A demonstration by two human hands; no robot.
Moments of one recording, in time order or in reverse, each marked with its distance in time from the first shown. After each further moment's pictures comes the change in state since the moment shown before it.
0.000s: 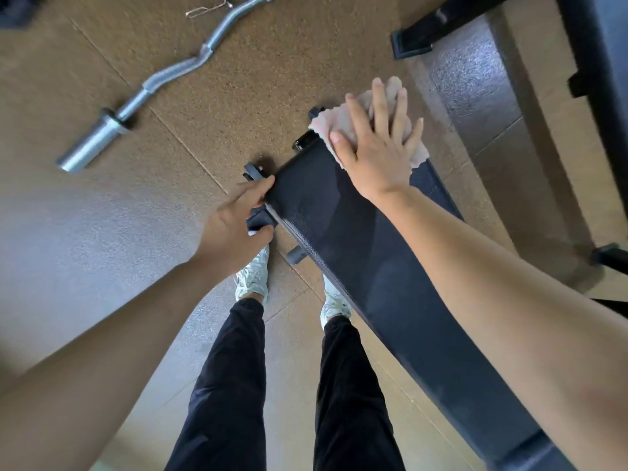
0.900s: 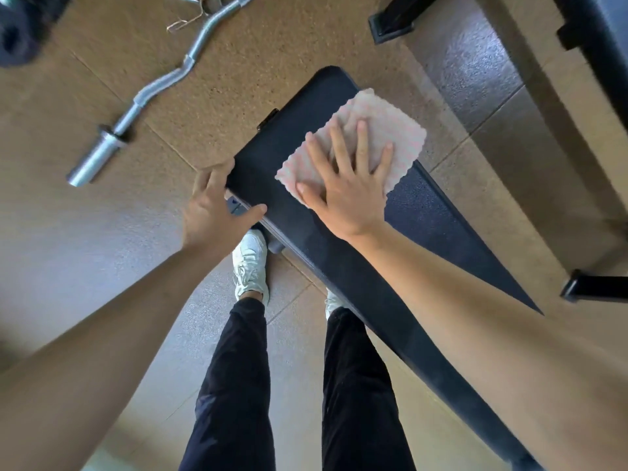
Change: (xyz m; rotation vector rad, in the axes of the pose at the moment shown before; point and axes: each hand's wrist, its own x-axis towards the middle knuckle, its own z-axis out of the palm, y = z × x) left_hand -0.002 0.038 0.035 0.269 0.214 -0.116; right_hand -0.091 0.035 0.041 -0.031 0.173 -0.157
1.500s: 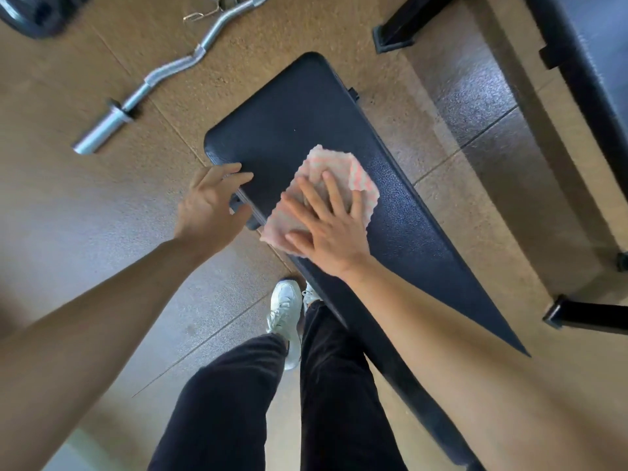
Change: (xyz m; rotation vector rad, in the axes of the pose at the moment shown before) left_hand -0.058 0.031 0.028 0.258 0.074 0.207; right_hand -0.098 0.038 0.005 0.008 -0.154 -0.330
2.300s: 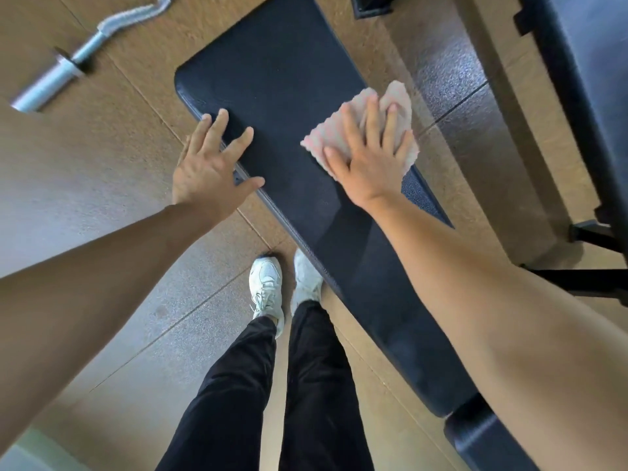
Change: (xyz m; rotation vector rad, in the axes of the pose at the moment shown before) left_hand -0.024 0.015 0.037 0.113 -0.079 -0.014; right_hand -0.007 0.059 -0.008 0.015 -0.019 0.491
